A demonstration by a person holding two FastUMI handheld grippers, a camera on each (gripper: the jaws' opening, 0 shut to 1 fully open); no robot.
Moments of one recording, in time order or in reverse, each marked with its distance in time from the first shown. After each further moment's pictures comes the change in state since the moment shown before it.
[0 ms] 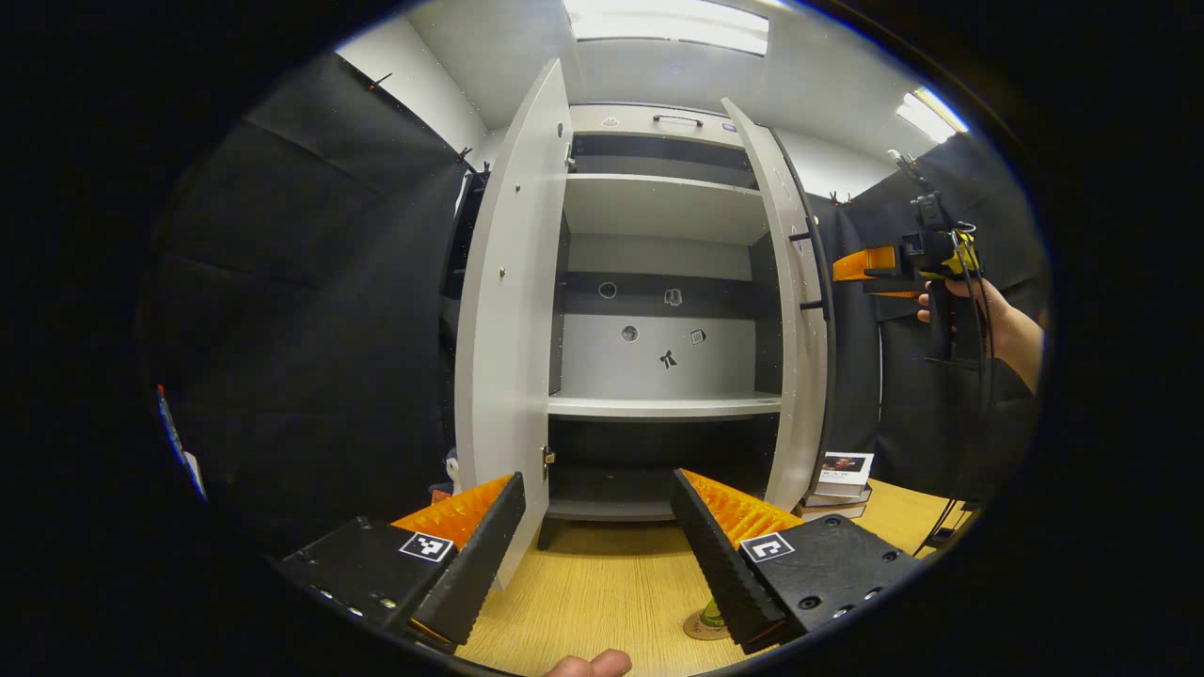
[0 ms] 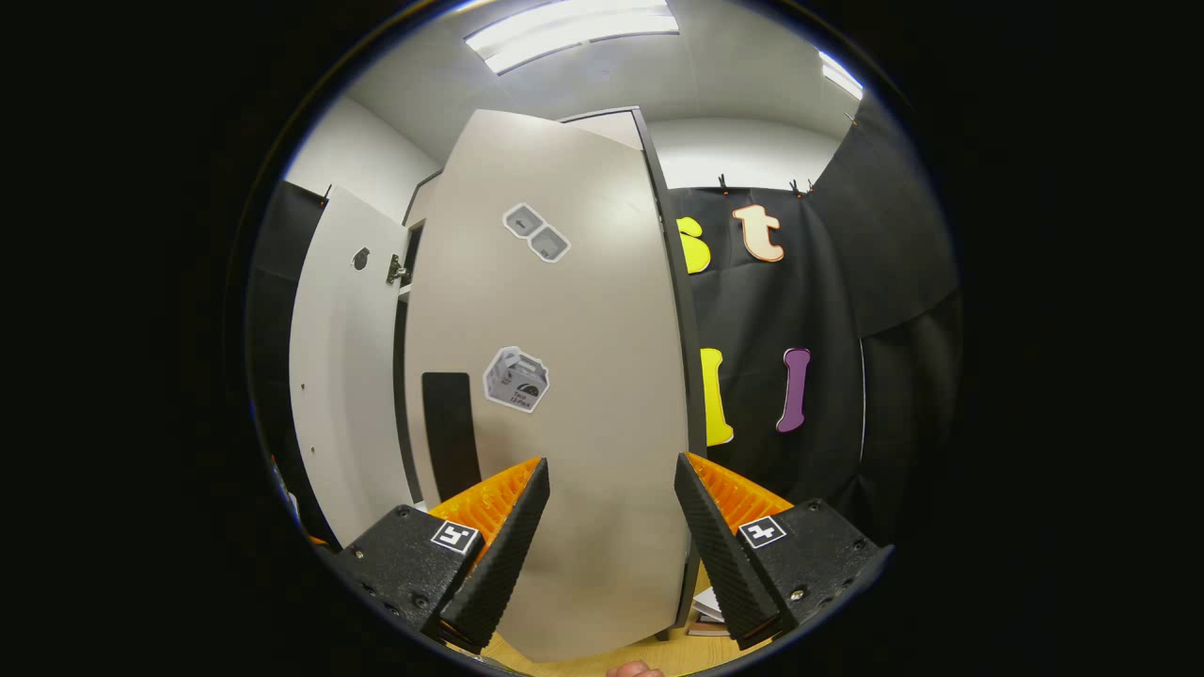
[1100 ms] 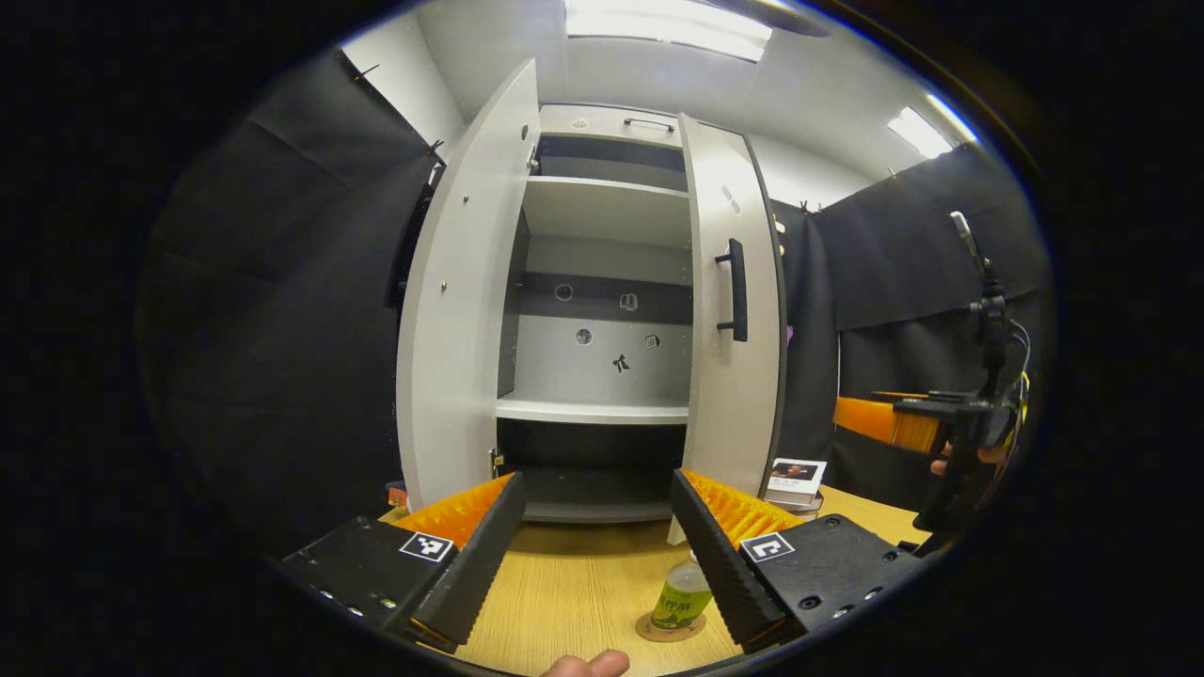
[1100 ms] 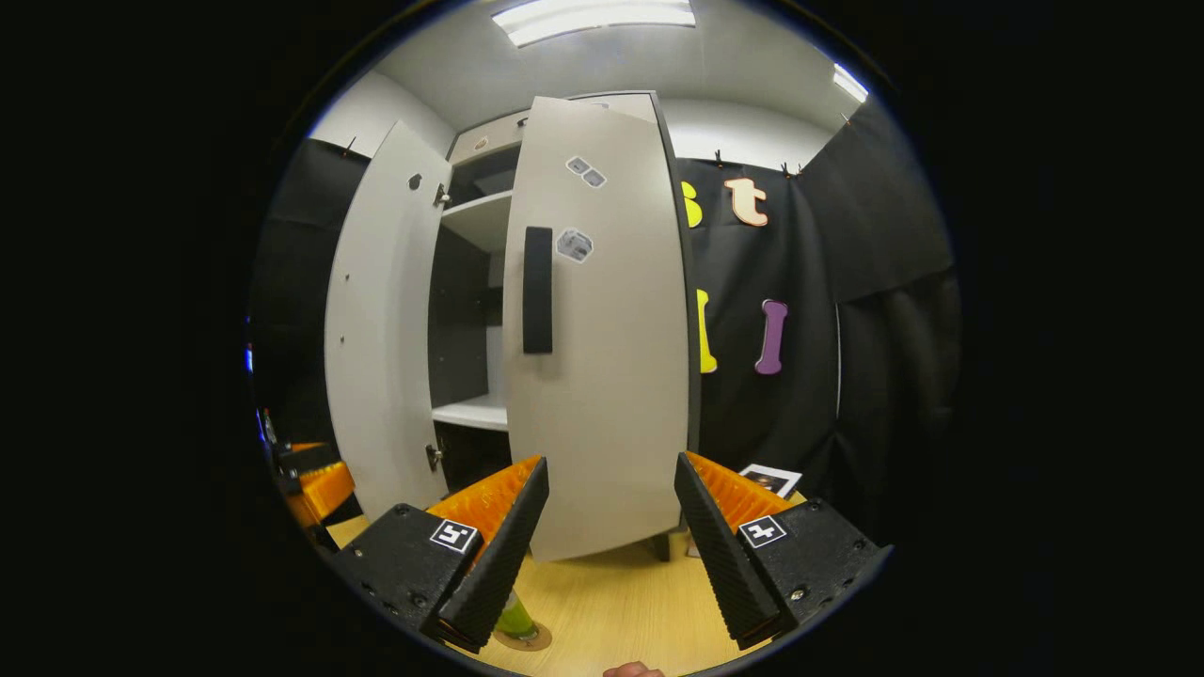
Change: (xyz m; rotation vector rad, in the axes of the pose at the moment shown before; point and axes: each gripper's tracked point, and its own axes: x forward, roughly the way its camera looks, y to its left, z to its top) left arm -0.010 -0.039 0.021 -0.040 0.006 -0.118; right arm -0.135 0.022 -0.144 -0.049 0.118 -0.086
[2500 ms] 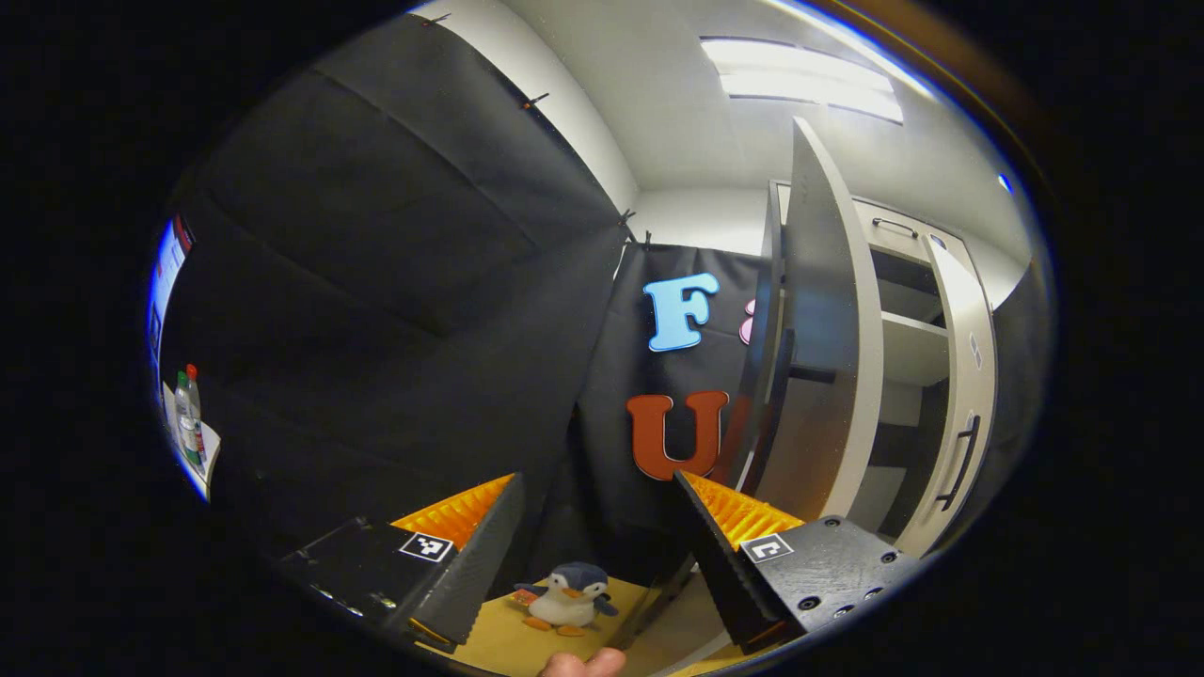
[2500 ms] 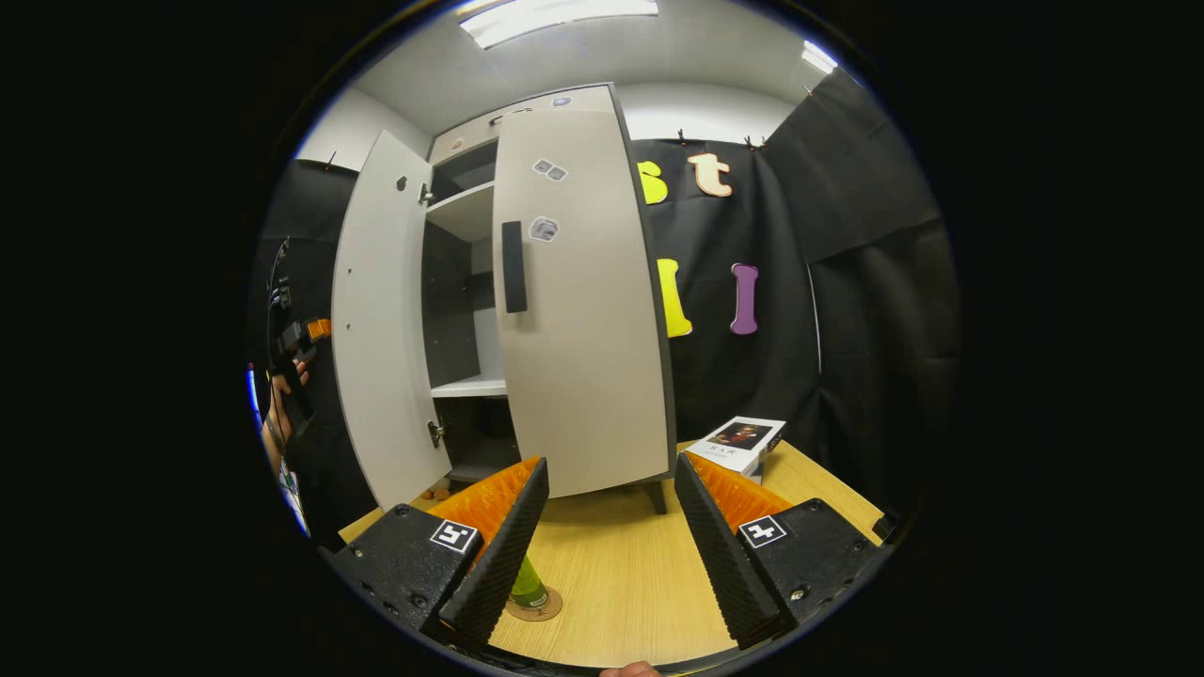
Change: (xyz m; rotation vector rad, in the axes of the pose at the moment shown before) left arm 0.063 0.250 0.132 -0.150 -0.291 0.495; right arm -0.052 -0.016 -0.041 0.130 0.055 -0.049
